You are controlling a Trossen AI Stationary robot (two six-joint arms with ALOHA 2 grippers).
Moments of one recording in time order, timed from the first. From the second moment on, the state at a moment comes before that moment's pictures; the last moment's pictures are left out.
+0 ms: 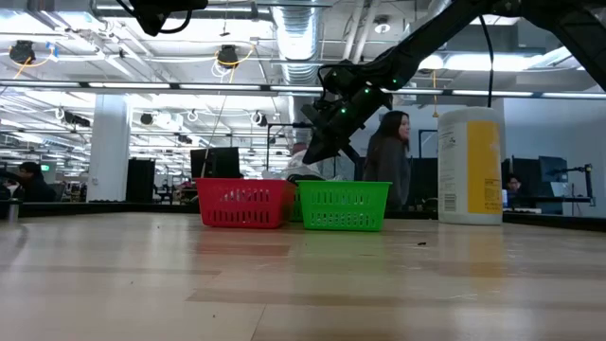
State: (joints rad) left arm -0.40 0.91 0.71 -0.16 -0.48 -0.27; right arm -0.60 2.02 1.51 -0.24 -0.23 0.23
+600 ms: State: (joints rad) left arm -0.40 0.91 0.71 -0.16 -0.48 -0.27; right arm -0.57 2.02 1.51 -0.25 -0.23 0.18
